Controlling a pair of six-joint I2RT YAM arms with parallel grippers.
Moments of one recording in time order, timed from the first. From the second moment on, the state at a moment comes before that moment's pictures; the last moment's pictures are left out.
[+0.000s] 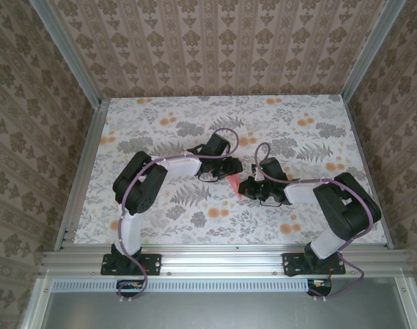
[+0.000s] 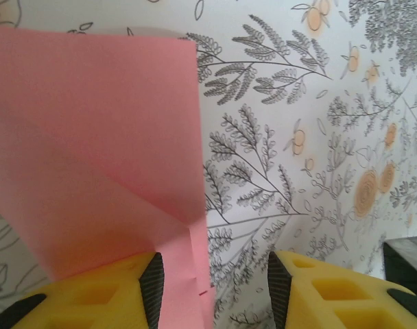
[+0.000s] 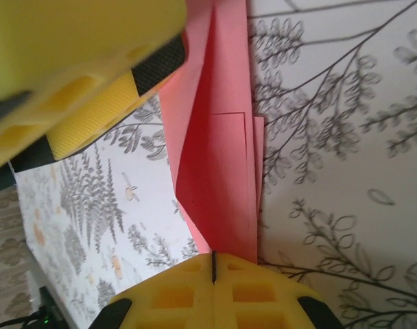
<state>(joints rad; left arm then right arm) -0.78 2.02 1.28 -0.16 0.34 -0.87 0.43 1.61 0.54 0.23 -0.51 0.83</state>
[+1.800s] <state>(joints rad) -0.80 2.08 1.33 -0.16 0.39 -0.79 0.42 1.62 0.60 0.09 -0.52 0.76</state>
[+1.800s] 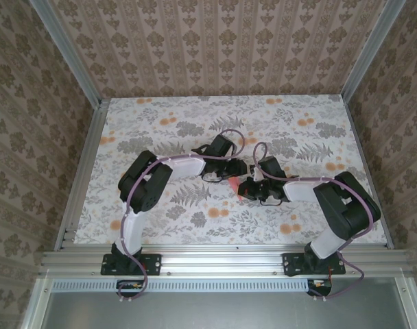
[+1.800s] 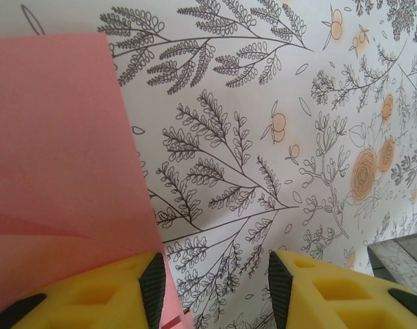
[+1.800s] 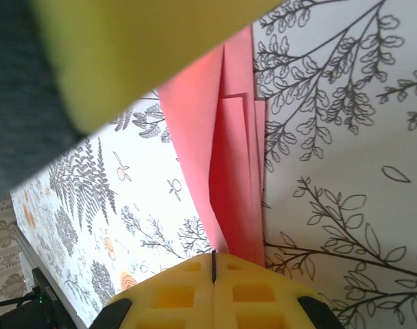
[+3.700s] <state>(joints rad) -0.80 2.10 1.36 -0.20 0.40 -0.78 0.40 1.58 0.58 -0.04 -0.56 0.67</state>
